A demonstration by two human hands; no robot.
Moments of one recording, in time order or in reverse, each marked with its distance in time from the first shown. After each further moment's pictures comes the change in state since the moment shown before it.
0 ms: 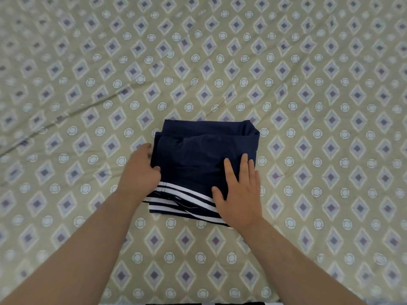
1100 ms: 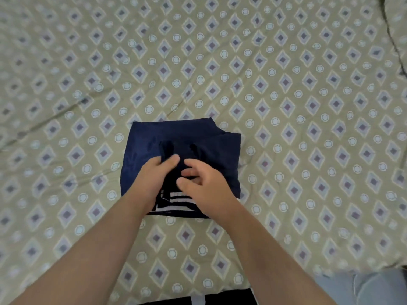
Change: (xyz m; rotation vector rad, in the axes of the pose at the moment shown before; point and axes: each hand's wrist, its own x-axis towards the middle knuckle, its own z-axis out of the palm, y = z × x) left_hand -0.044 0.076 0.071 -0.682 -0.359 -0.139; right_hand -0.010 -0.009 -0.088 0.967 -0.333 0.207
